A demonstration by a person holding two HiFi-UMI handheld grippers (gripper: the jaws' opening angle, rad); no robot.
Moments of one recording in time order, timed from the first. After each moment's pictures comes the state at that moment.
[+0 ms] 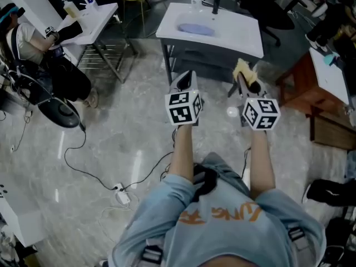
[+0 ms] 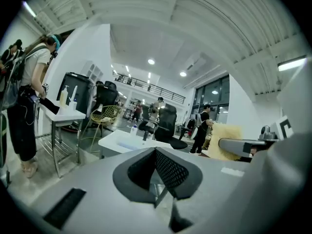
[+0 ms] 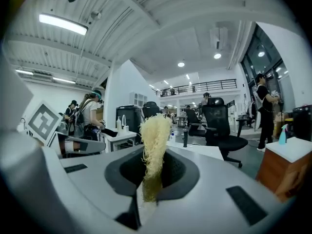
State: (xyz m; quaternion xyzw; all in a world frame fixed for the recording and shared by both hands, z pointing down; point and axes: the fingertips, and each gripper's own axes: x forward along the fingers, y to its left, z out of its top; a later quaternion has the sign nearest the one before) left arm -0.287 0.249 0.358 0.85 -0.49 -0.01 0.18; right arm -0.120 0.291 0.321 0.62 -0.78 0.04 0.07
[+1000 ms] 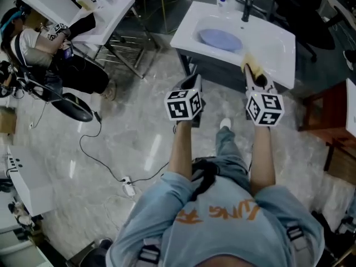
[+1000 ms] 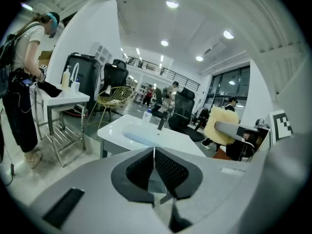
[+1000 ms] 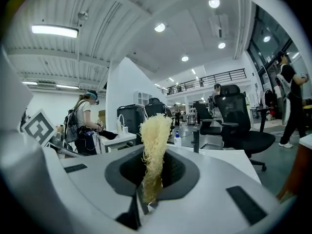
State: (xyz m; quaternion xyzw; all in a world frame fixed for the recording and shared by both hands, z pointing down) left arm -0.256 0.038 0.429 0.81 -0.52 0.06 0.27; right arm -0.083 0.027 0.352 0.57 -0.82 0.06 0.05
